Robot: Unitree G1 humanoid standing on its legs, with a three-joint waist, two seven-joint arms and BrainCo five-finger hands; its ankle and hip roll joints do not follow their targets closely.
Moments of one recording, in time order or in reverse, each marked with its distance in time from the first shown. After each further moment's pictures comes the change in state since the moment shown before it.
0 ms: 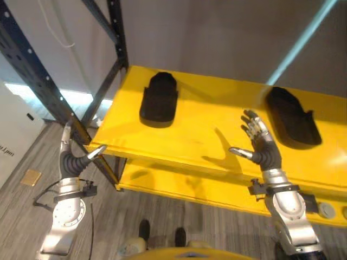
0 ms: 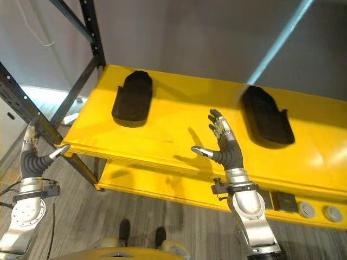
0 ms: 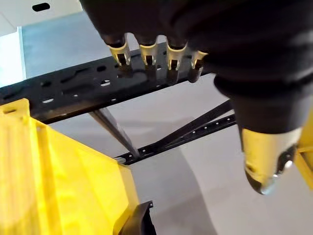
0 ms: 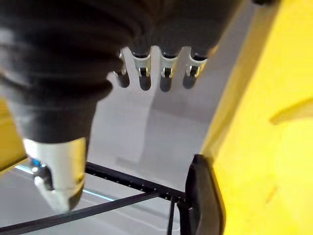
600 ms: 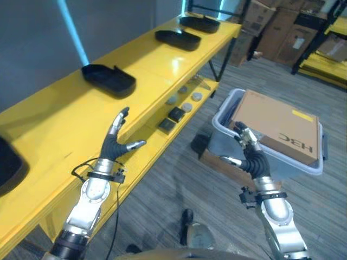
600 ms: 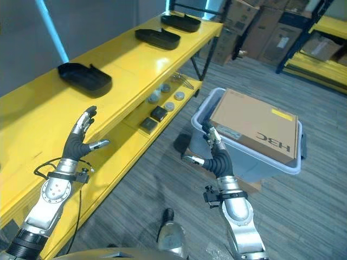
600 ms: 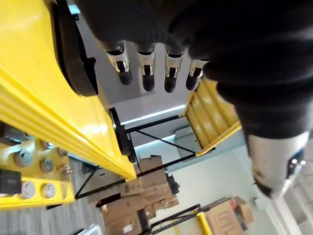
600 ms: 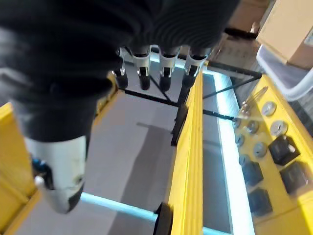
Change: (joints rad) left arm -0.232 -0.056 -0.167 0.056 -0.061 0.000 -0.205; right arm 0.027 0.096 0.027 0.030 -0.118 0.006 -0.025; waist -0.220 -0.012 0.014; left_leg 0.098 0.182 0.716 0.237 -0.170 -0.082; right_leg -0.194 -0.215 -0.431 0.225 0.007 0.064
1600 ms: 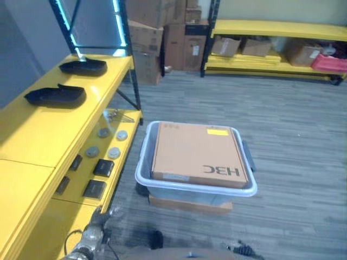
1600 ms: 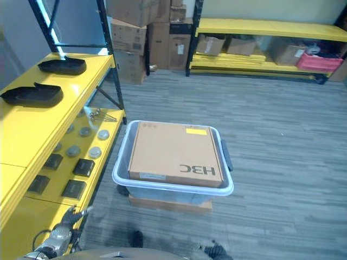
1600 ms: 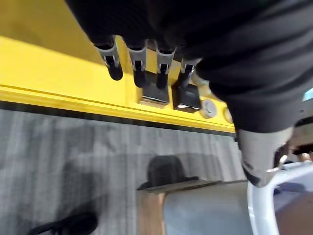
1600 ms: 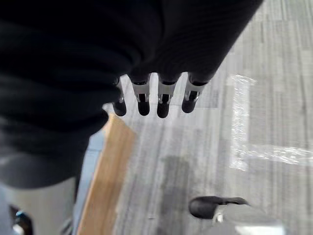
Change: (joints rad) left arm -0.101 -0.131 0.010 1.397 -0.030 0.144 0.003; right arm -0.211 0.141 0.097 1.610 -0.017 0.178 -0.060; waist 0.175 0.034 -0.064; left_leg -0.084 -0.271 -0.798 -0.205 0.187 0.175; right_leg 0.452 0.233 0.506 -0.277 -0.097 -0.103
